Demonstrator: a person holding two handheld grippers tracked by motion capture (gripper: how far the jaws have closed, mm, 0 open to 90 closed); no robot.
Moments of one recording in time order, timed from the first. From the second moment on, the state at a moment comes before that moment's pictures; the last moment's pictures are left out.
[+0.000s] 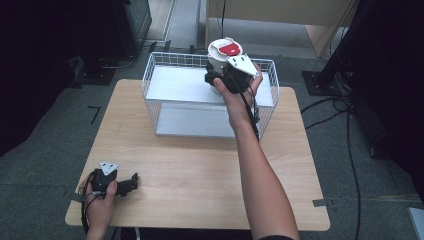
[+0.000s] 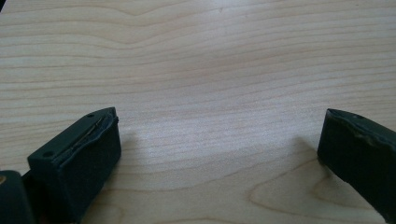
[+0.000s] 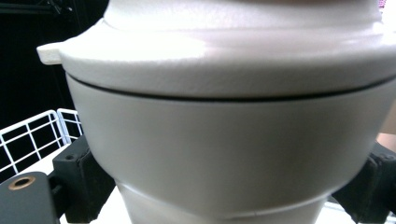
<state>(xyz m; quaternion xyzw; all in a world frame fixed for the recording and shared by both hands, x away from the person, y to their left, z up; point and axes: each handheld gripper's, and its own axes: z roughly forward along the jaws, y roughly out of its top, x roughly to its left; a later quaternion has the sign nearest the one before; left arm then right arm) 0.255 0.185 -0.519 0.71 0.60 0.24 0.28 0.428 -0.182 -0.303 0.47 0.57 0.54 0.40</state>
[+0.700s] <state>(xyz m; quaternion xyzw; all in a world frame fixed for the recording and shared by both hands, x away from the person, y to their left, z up) 0.255 0.185 -0.519 0.71 0.60 0.24 0.28 0.426 -0.186 -0.306 0.47 0.58 0.54 0.38</state>
